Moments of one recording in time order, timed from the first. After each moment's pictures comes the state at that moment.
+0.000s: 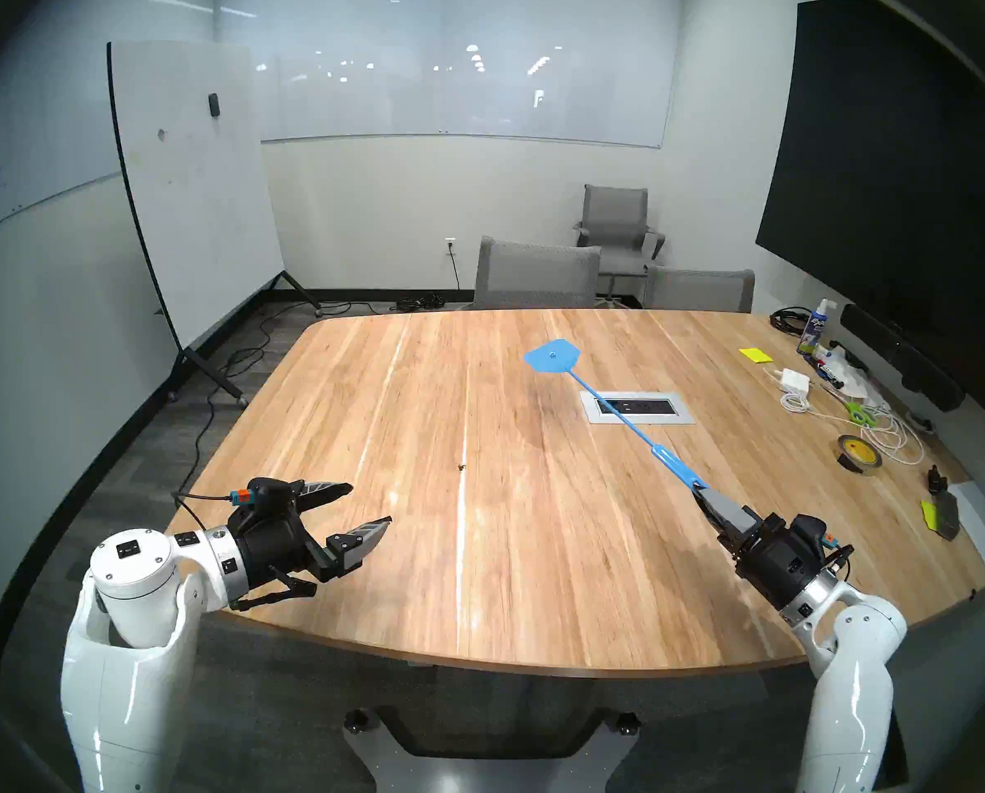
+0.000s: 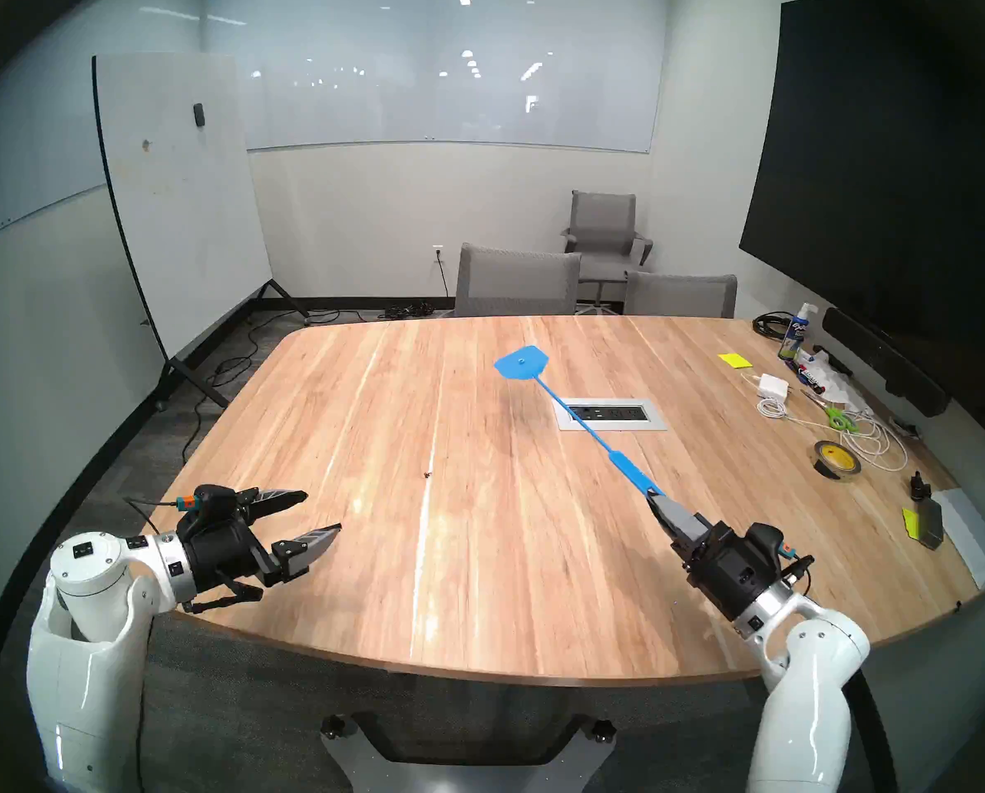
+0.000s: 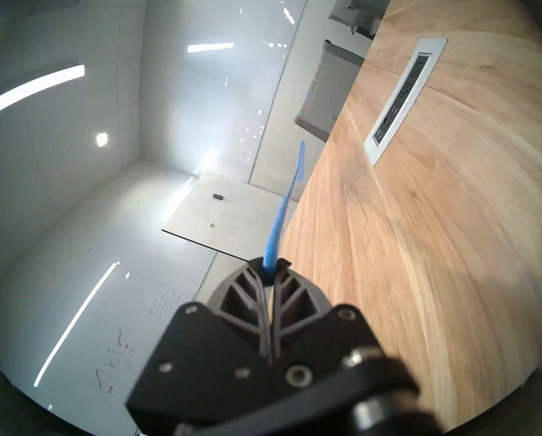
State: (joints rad) left arm 1.91 -1.29 -1.91 -2.00 -0.19 0.41 -0.95; right arm -1.85 -1.55 2.15 -1.81 1.09 0.94 0.60
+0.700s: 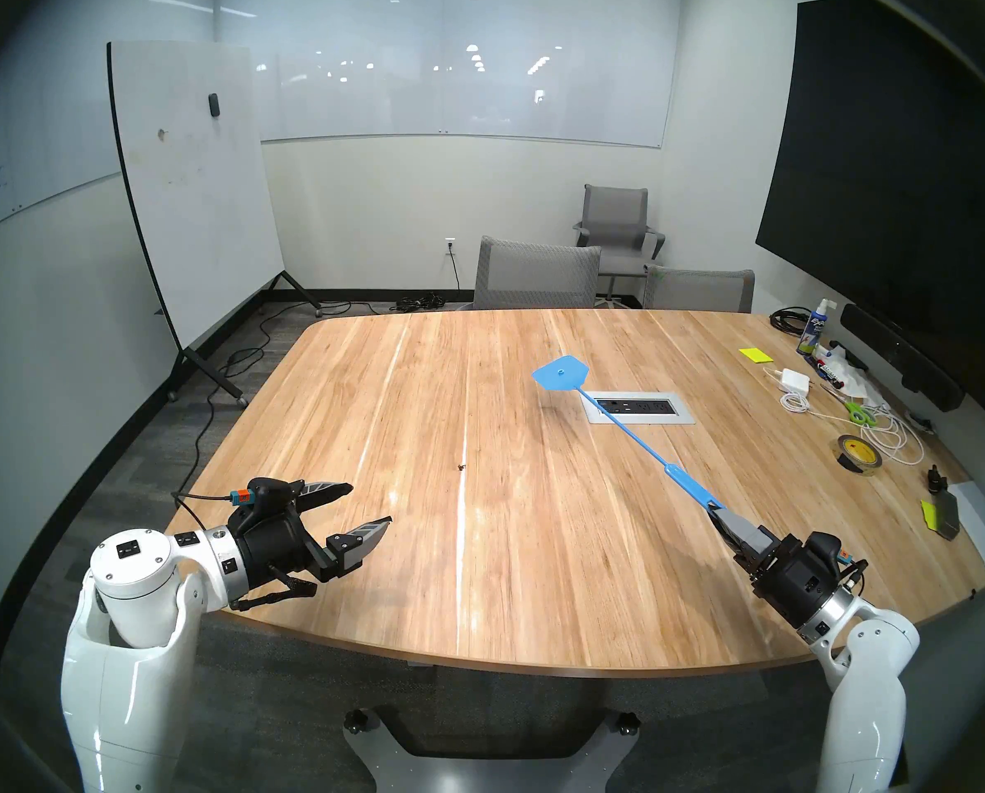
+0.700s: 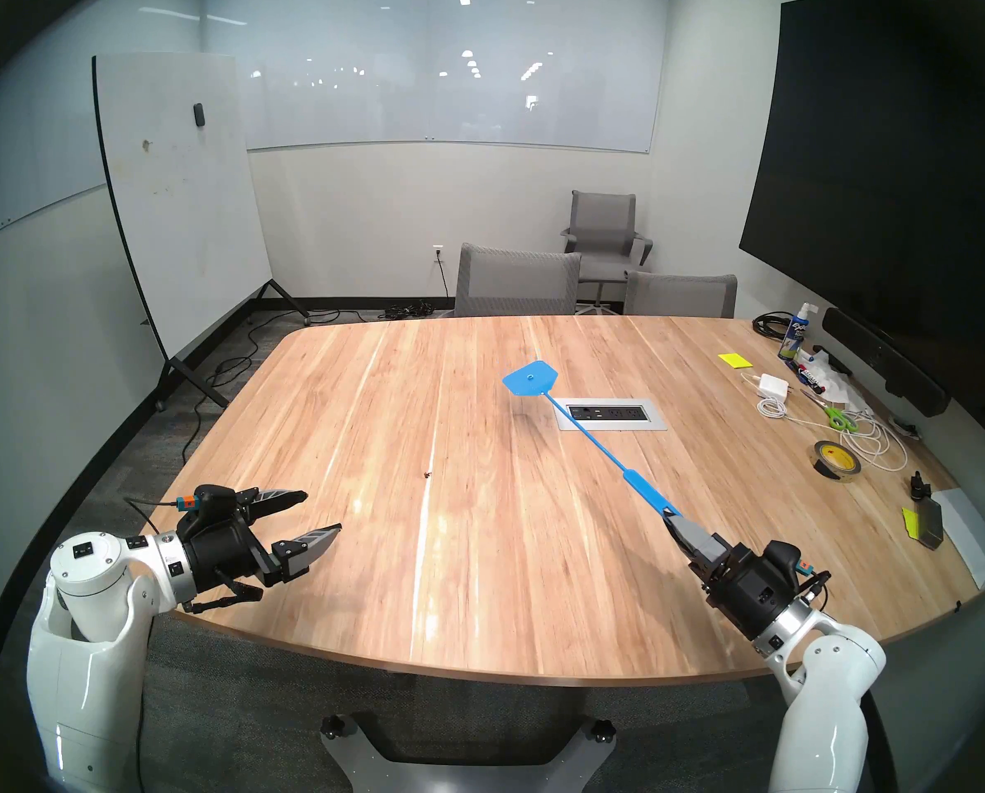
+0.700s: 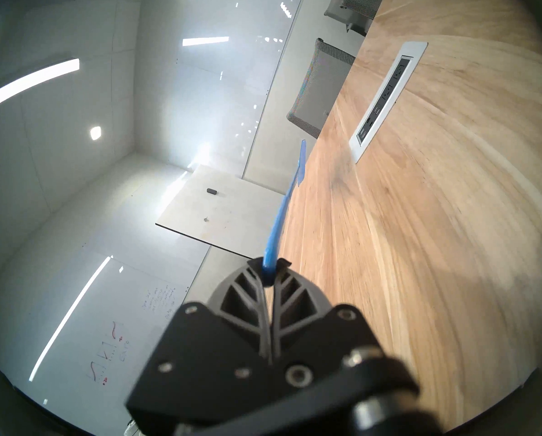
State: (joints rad) left arm 1.91 -1.30 -1.91 -2.00 -0.18 0.41 -0.95; right arm -1.90 -1.49 2.17 -1.76 1.06 0.93 0.69
